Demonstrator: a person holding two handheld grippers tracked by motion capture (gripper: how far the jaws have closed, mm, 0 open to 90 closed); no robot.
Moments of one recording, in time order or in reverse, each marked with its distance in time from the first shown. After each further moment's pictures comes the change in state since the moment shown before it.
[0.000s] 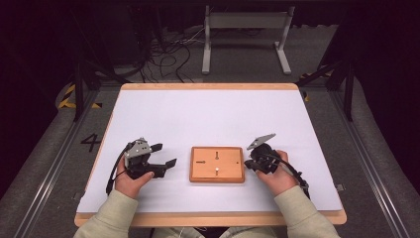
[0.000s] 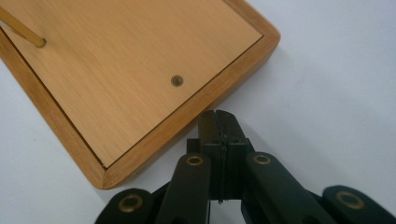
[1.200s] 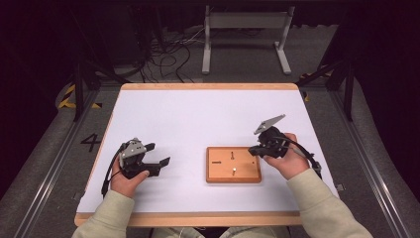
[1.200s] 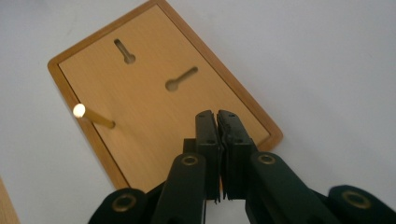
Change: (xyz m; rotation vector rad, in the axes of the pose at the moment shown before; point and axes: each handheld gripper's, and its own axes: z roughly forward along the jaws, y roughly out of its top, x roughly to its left) left arm 0.016 -0.014 -0.005 0.028 0.082 -0.021; right arm -0.026 0.025 -0.044 -0.030 0.067 -0.074
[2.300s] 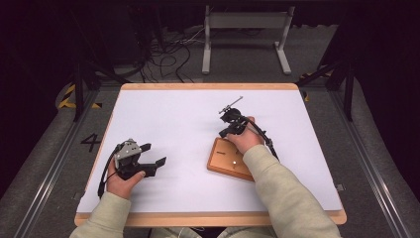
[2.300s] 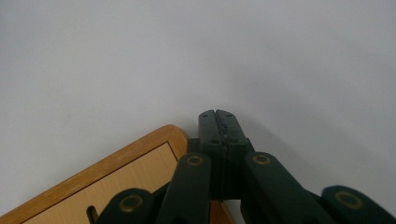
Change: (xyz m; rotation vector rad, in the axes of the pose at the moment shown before) left arm 0.005 -0.005 -0.009 -0.023 0.022 -0.007; right arm -0.026 0.092 0.116 0.067 0.019 0.148
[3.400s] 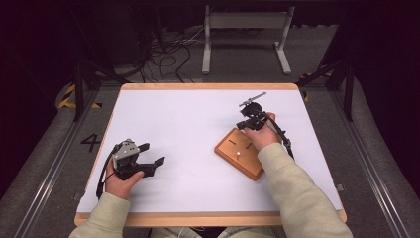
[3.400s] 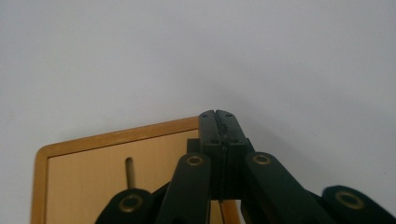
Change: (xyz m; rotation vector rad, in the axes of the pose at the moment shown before) left arm 0.001 0.000 -0.005 -0.010 0.011 -0.002; right arm -0.038 -0.022 -0.042 -0.096 -0.133 0.075
